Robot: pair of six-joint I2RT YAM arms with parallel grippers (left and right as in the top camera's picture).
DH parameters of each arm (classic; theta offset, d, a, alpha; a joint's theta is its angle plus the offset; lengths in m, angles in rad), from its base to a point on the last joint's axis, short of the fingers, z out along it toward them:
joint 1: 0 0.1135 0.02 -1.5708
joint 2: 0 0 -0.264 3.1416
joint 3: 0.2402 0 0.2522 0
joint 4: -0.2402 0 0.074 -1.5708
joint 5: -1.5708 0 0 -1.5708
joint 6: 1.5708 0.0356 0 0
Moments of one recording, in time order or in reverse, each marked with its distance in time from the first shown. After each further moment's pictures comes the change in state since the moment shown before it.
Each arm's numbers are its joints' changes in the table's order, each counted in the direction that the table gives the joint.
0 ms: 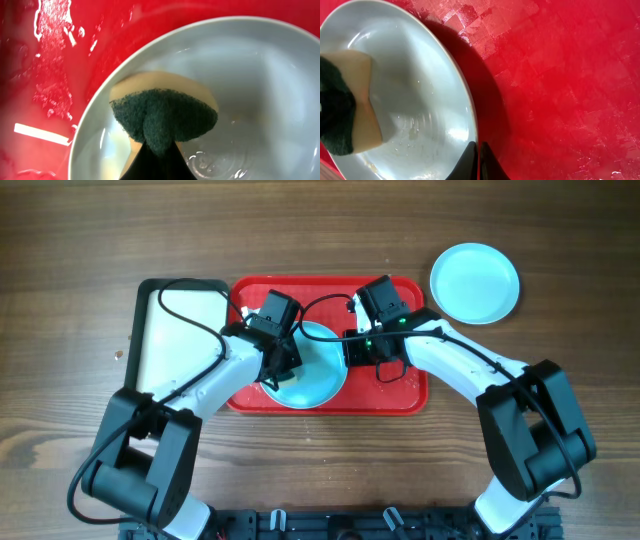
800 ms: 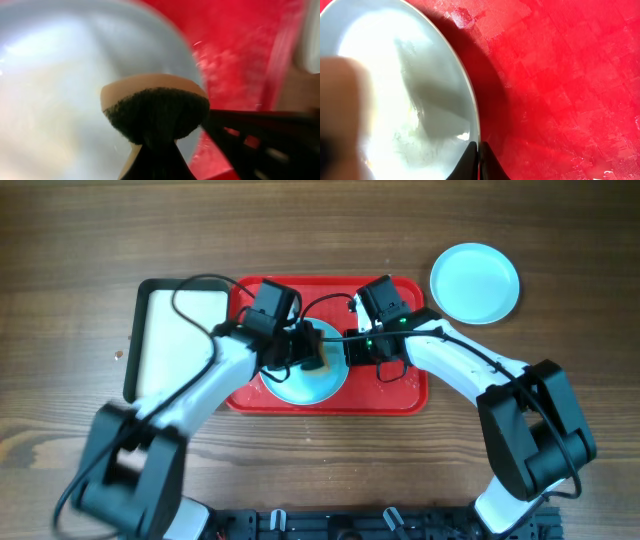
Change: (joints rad) left arm 0.014 -0.077 0.014 0.120 -0.365 0.043; right arm -0.001 0.000 0.000 0.001 -0.013 0.000
